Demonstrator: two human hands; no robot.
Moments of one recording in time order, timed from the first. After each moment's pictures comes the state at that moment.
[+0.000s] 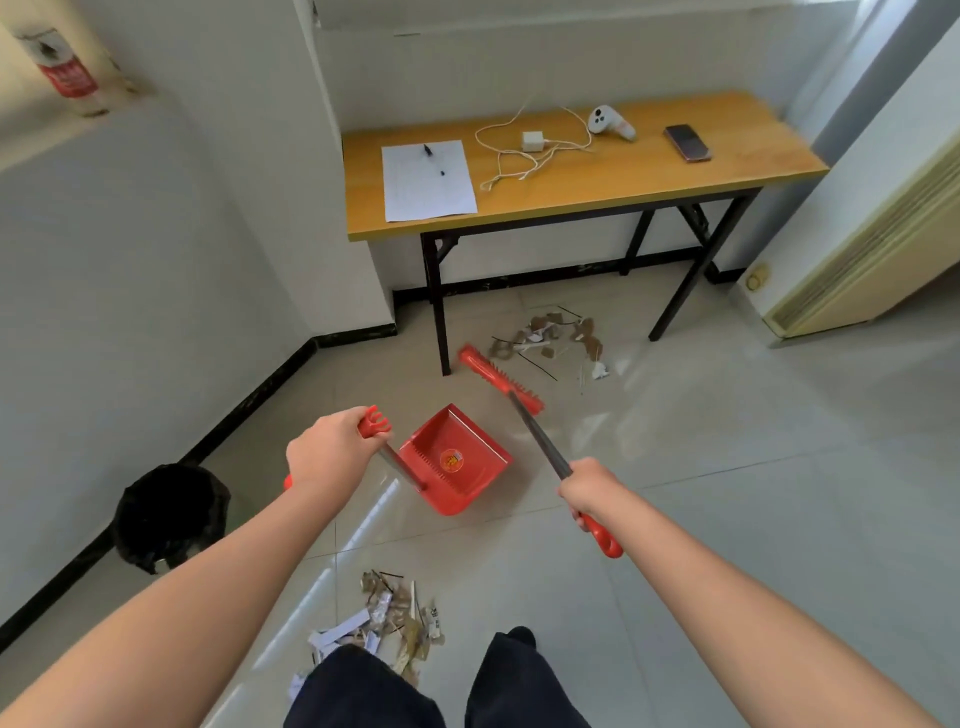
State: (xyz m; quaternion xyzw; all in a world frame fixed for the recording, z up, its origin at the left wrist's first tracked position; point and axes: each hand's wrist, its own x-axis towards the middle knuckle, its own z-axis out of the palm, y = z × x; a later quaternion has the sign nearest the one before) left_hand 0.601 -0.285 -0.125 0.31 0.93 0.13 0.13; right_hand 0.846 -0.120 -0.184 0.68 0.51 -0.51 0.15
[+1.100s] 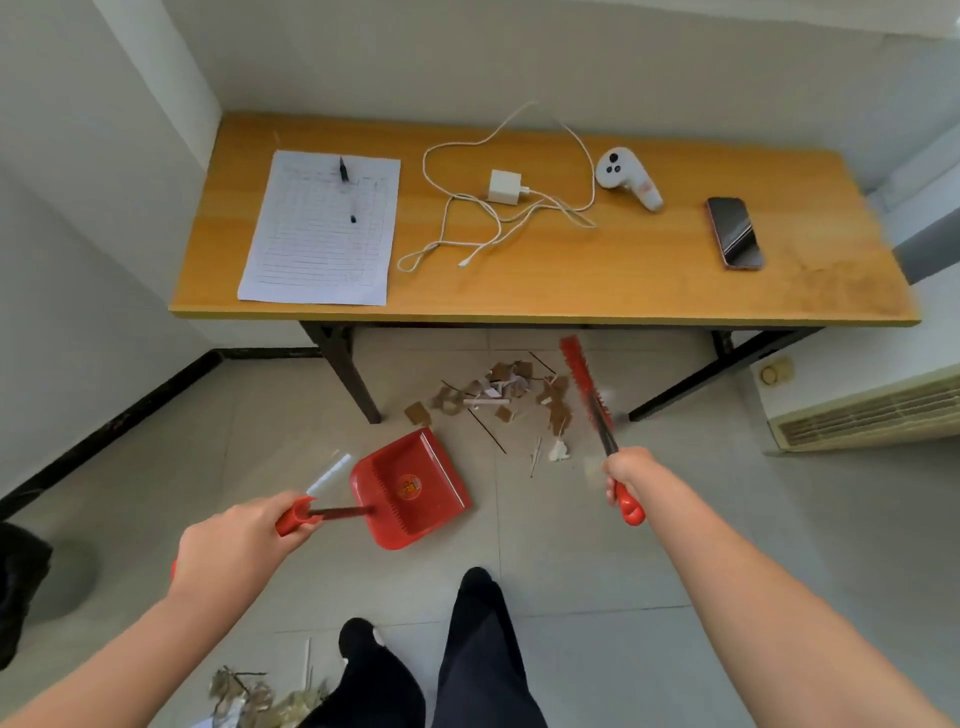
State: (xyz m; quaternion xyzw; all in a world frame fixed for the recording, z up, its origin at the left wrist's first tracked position) left_hand 0.519 0.020 -0.197 0.30 0.93 -0.01 0.19; right_hand 0.739 0.393 -0.266 0.75 0.45 -0.46 0.16
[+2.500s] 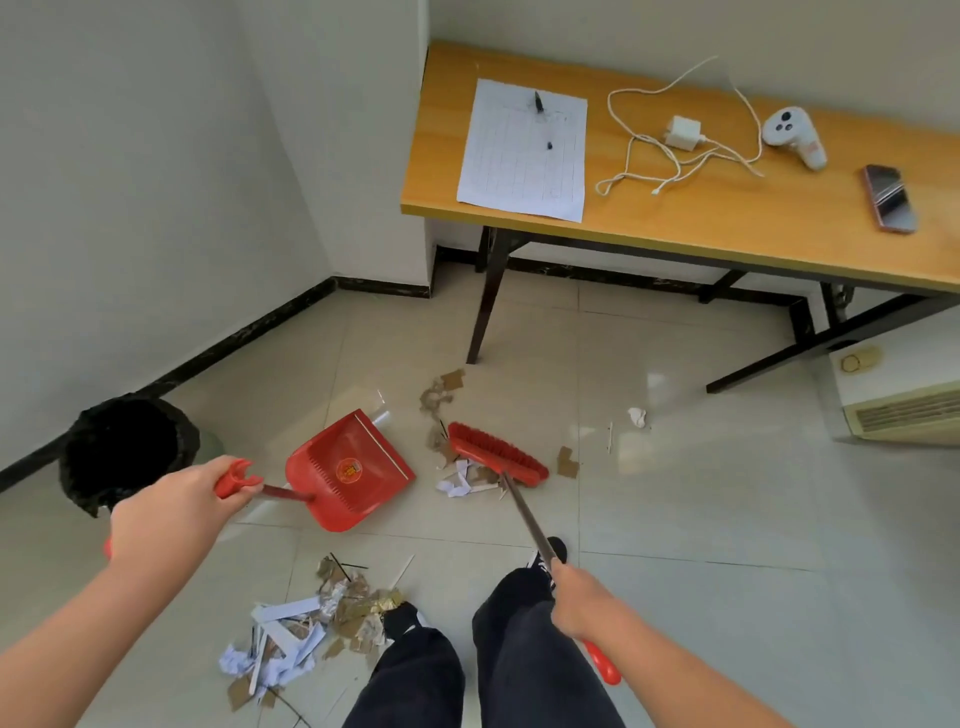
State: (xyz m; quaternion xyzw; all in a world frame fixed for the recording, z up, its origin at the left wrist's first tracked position) left_hand 0.447 -0.302 -0.183 0.15 0.97 0.00 0.17; right_hand 0.746 -0.028 -0.284 0.41 0.73 -0.30 0.46
